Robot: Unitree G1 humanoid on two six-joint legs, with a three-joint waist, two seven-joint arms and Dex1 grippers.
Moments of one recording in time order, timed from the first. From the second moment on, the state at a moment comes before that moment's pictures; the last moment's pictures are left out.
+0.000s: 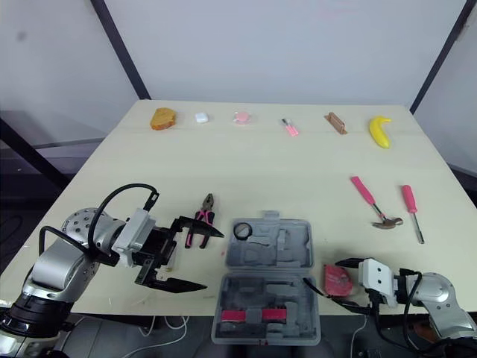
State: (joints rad) left arm -0.22 0.82 -0.01 -0.24 -0.58 0.10 -1.54; right arm -0.01 -0.72 0.11 0.38 0.17 -0.47 1.20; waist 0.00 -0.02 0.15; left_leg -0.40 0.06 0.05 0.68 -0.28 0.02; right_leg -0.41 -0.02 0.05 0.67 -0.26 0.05
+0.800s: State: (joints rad) left arm -0.08 0.78 0.08 -0.26 -0.63 0.13 -1.43; right arm -0.25 -0.91 0.10 -0.08 0.22 0.13 1.19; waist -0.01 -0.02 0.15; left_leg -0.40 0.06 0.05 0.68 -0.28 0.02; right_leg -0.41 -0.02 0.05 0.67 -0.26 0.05
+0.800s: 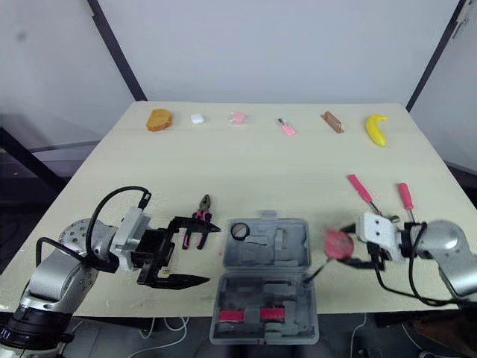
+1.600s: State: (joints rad) left arm 0.02 0.77 0.23 -0.22 -0.63 0.09 -1.35; right arm -0.83 -0.67 0.71 -0.01 -0.25 0.60 1.27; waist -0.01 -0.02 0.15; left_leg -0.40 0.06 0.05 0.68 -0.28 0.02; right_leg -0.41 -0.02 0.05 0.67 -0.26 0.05
